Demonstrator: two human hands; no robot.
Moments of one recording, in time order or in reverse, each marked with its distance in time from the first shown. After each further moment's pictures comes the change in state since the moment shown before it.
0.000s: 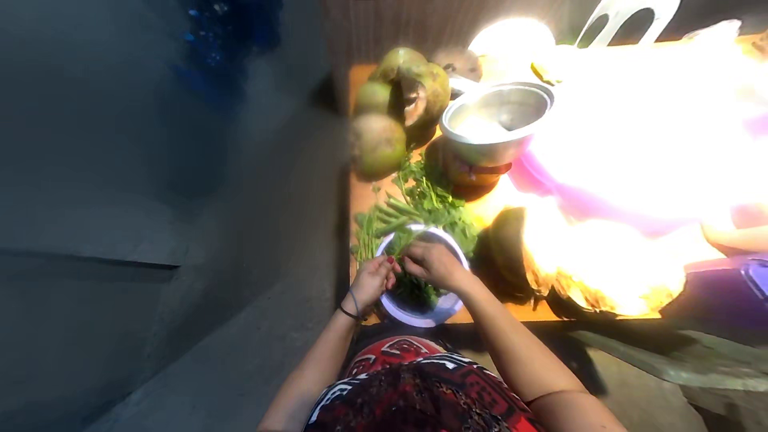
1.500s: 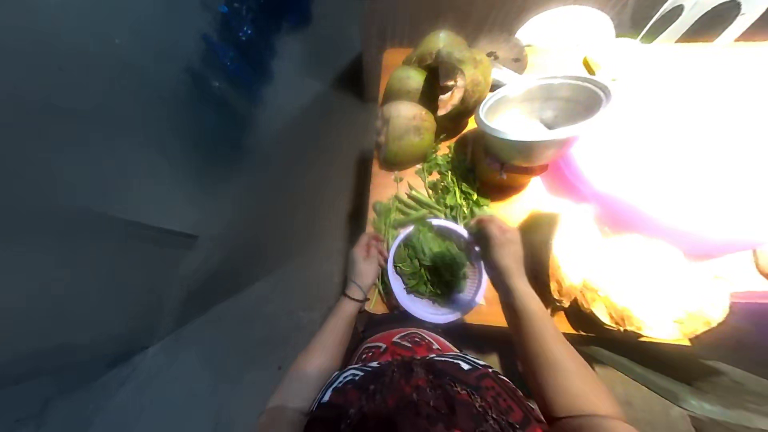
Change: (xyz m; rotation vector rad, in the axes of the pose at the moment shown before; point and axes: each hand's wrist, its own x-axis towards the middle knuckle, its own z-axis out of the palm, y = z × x) left_hand -0.002 -0.012 -0.021 0.198 0.444 0.125; right_hand -0.011 0.012 -0.026 0.692 0.600 0.551
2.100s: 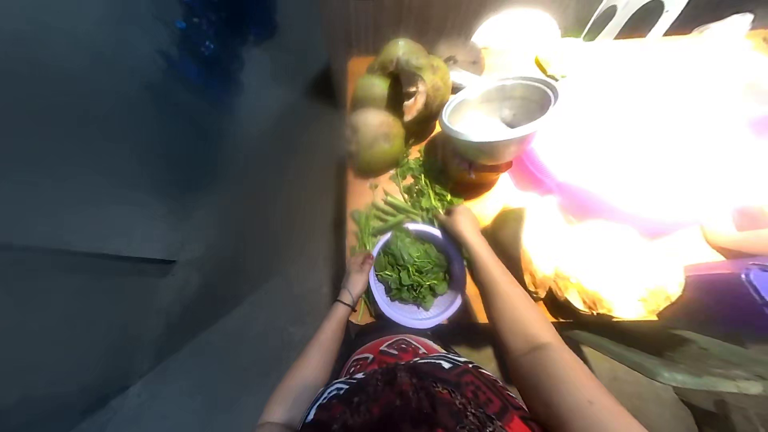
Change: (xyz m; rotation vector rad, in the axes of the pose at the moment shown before) left_hand 0.035 -0.079 0.026 0.175 -0.218 -0.150; right_hand 0.108 0.058 -0.019 -1.007 -0.155 0.359
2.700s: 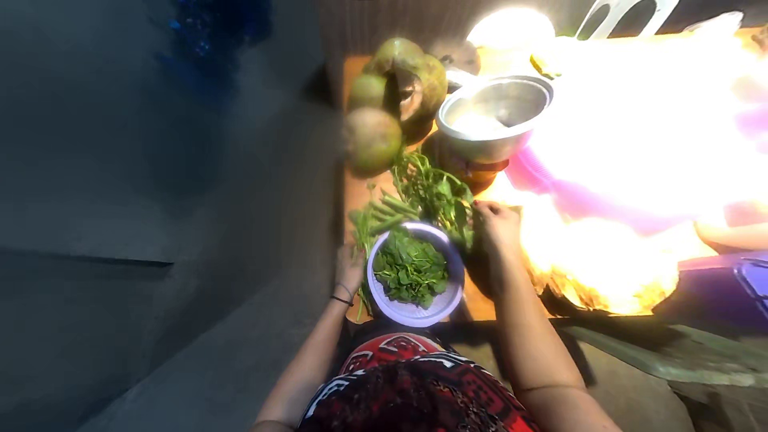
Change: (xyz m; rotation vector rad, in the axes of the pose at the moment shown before) left_hand 0.007 0.020 -0.011 0.024 0.178 -0.020; right_hand -0.066 0.011 -0.036 0.976 0.373 0.024
